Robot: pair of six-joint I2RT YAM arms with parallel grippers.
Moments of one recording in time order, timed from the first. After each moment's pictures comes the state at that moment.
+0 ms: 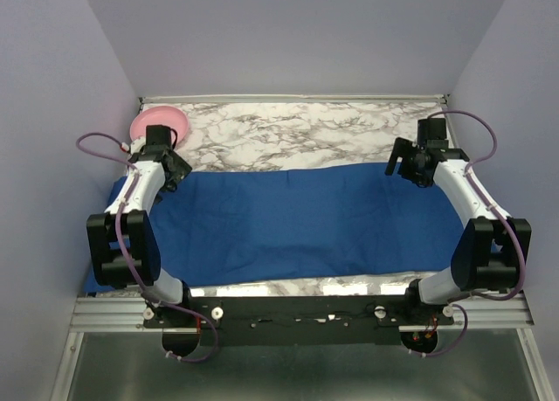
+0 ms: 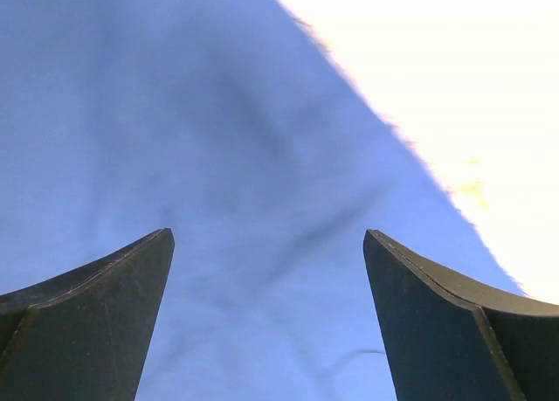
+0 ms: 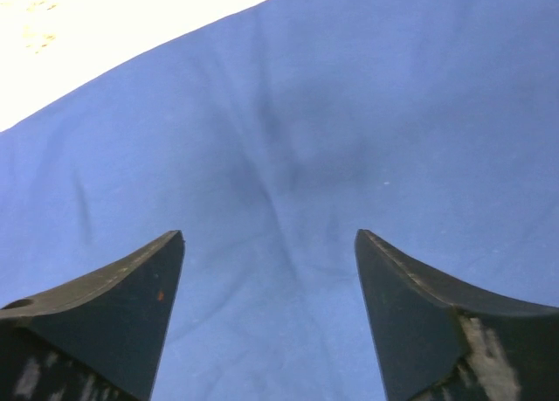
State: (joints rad) left arm 0.11 1.52 1.08 -0.64 -0.28 -0.74; right arm -0.02 1.49 1.12 -0.59 0.05 0.29
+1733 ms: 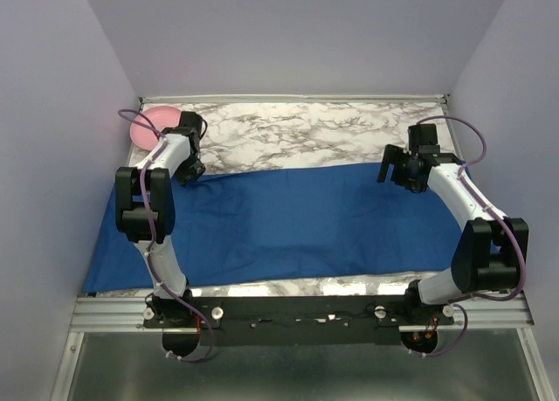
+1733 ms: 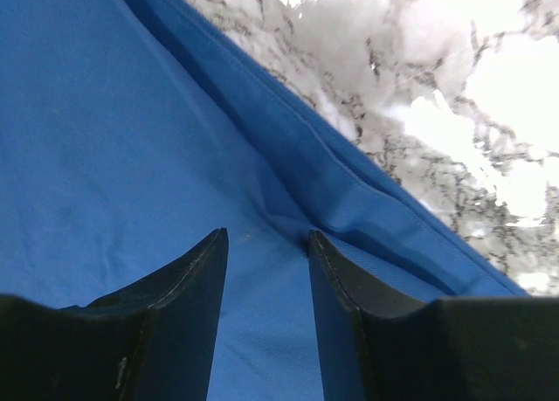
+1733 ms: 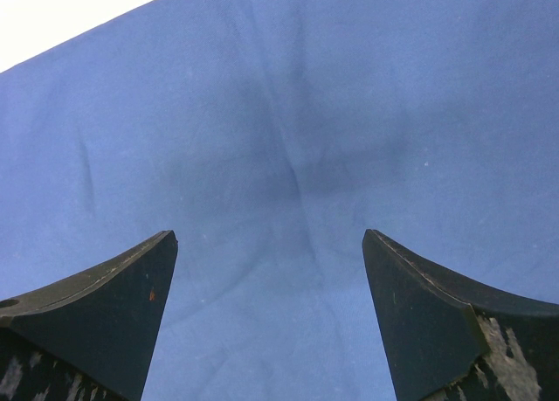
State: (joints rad) left arm -0.04 1.90 1.42 -0.80 -0.37 -0.73; right arm 0.05 1.48 1.07 -0.58 0.03 0.28
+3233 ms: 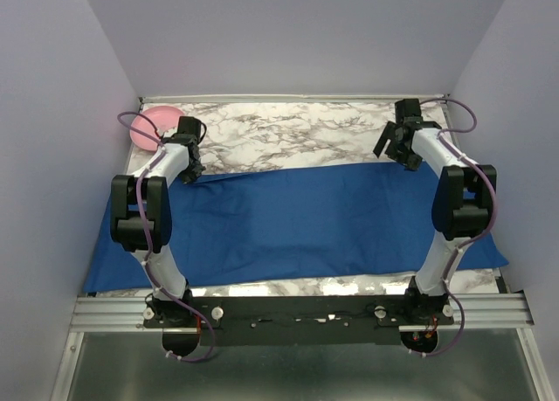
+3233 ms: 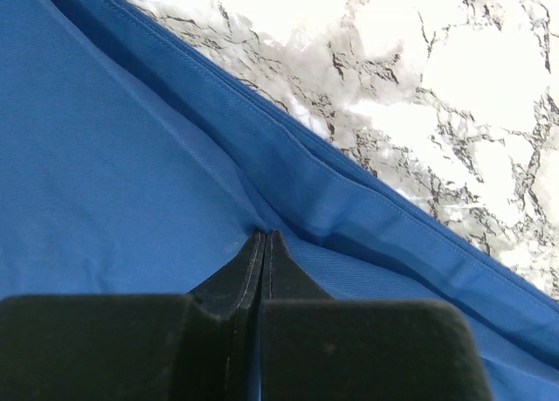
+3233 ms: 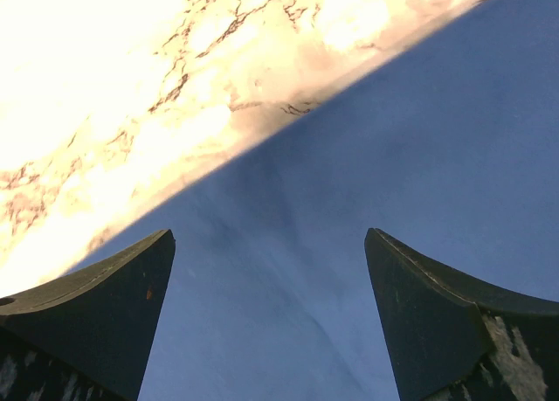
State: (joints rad) left arm -0.05 1.81 1.27 -0.62 -0.35 -0.64; right arm 0.05 1.91 1.47 -0.62 0.23 0.51
